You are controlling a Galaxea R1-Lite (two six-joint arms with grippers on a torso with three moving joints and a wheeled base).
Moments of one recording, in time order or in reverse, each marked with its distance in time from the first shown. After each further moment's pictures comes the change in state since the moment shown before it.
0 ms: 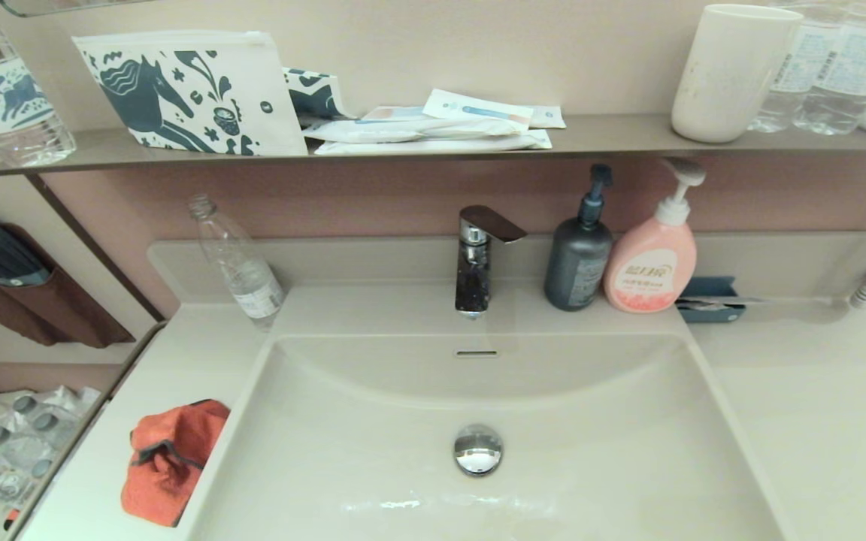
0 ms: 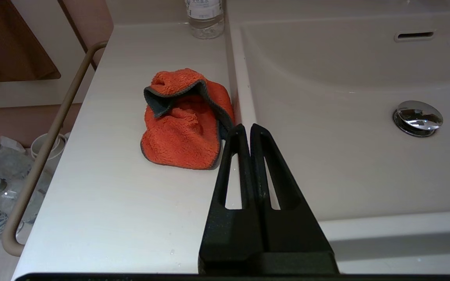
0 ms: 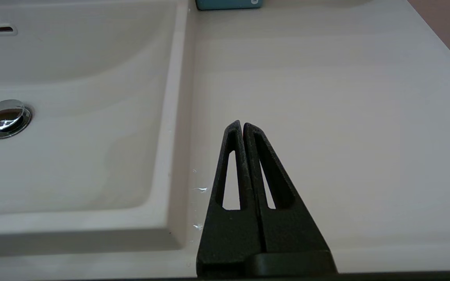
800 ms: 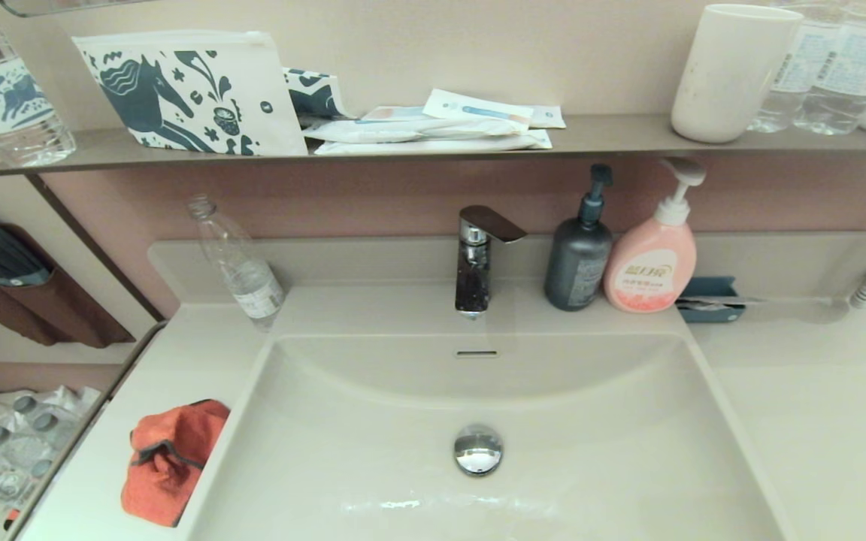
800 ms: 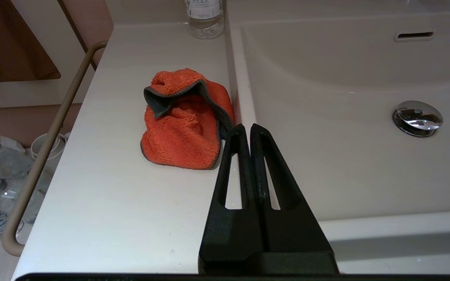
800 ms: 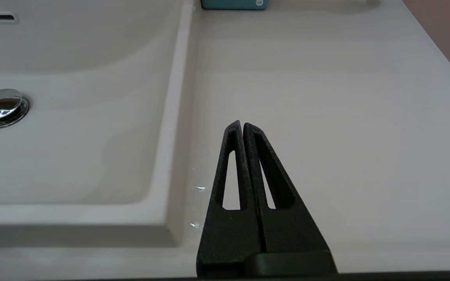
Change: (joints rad) left arm 0.000 0.000 0.000 0.000 0.000 0.000; right arm 0.000 0.000 -0.003 0.000 0.015 -0.045
